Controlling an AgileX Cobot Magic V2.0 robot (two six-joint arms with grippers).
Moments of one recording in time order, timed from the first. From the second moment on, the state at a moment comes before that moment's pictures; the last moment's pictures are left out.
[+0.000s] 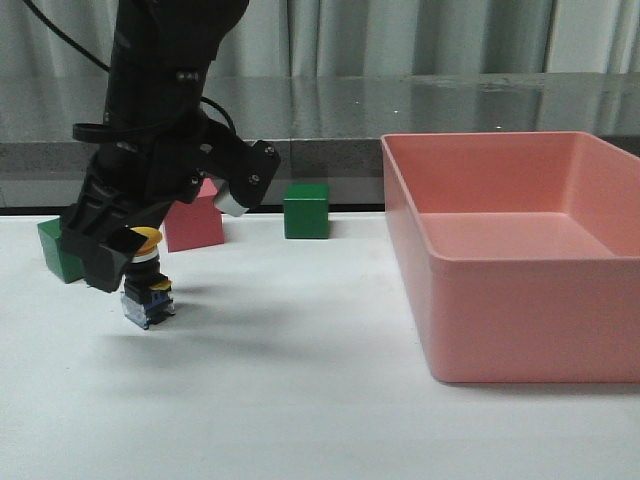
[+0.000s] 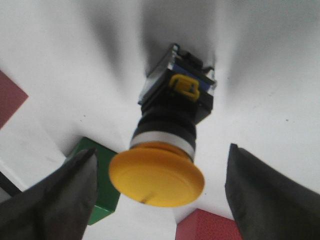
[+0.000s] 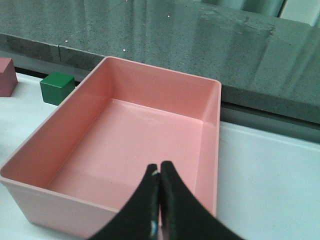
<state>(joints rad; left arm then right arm) -0.63 2.02 -1.51 0.55 1.17 0.83 0.09 0.39 -0.37 0.20 0.31 -0.34</state>
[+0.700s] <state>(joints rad) -0.37 1.68 -1.51 0.51 1.21 0.37 0.09 0.39 -0.37 0.20 0.31 -0.34</state>
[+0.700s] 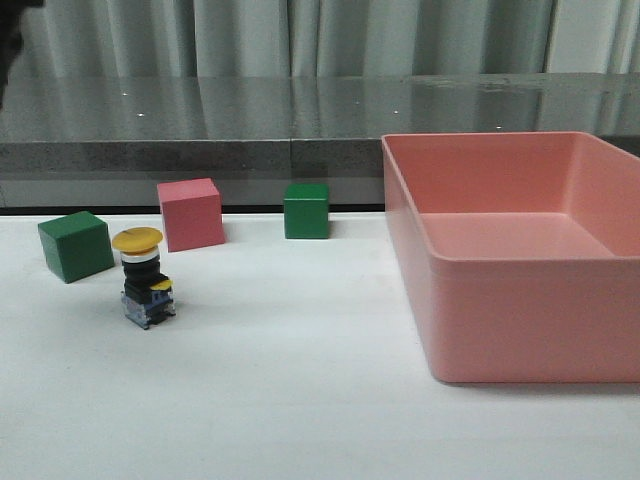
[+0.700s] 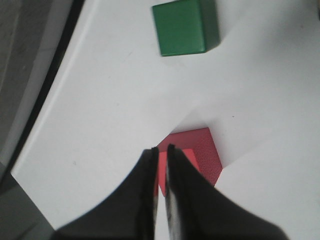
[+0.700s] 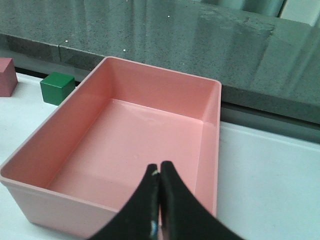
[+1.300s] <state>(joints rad) -0.18 0.97 -0.88 0.11 0.59 0.28 0.09 0.39 -0.37 0.20 0.31 -0.34</state>
